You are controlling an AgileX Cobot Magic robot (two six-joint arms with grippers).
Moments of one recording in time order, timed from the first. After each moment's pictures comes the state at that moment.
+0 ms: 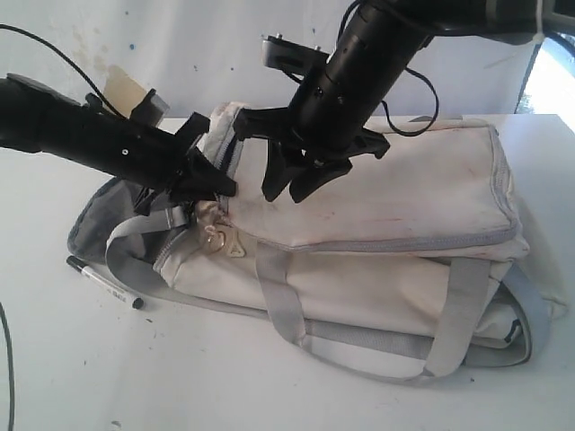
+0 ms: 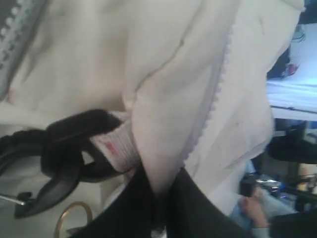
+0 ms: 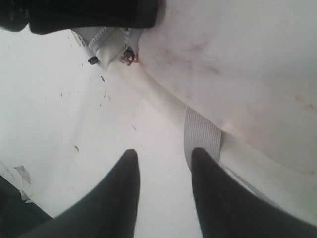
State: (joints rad) left arm -0.19 2.07 -1.40 -1.24 1.06 0.58; right arm 0.50 1.93 -1.72 0.44 1.22 -0.05
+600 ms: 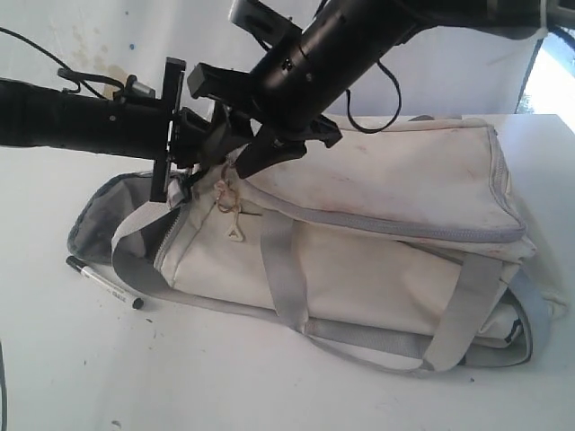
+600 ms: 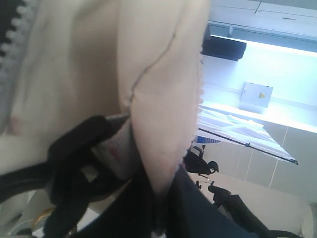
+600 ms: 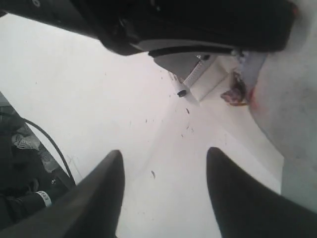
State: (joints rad) left arm -0.15 2.07 -1.40 -1.53 1.21 0.44; right arm 0.54 1.90 -1.72 0.69 1.11 -0.14
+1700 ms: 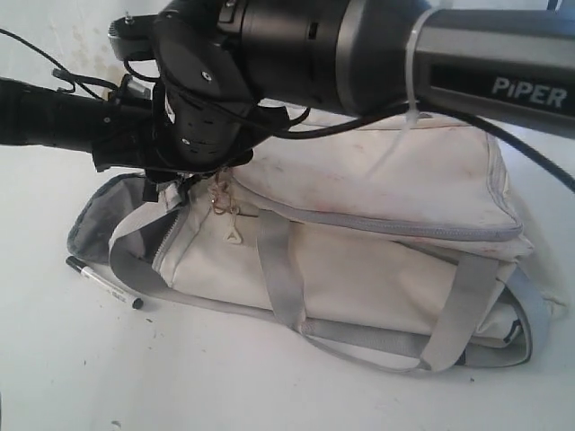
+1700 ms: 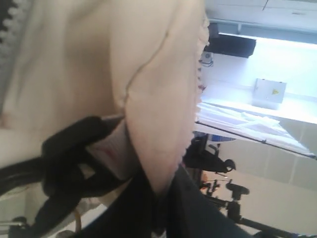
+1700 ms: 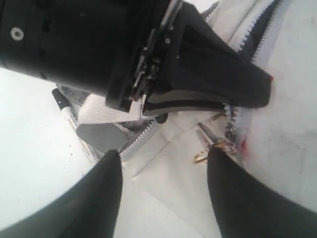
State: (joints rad) left arm -0.13 2.07 -1.41 -1.47 1.21 0.47; right arm 0.94 1.91 -1.71 -0.35 0.83 0.66
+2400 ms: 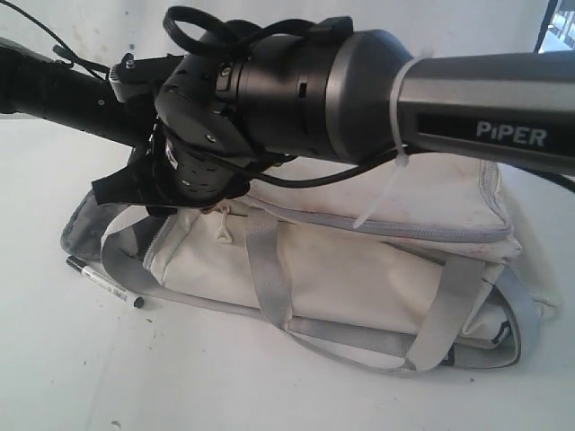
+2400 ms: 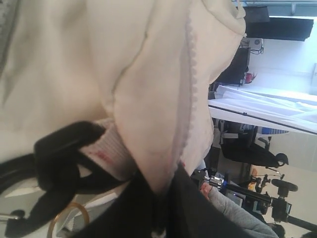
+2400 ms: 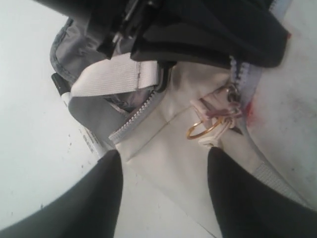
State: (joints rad) left arm -0.13 2.07 -1.54 -1.24 1.21 0.36; right arm 0.97 1.91 -1.60 -0.39 0.72 0.72
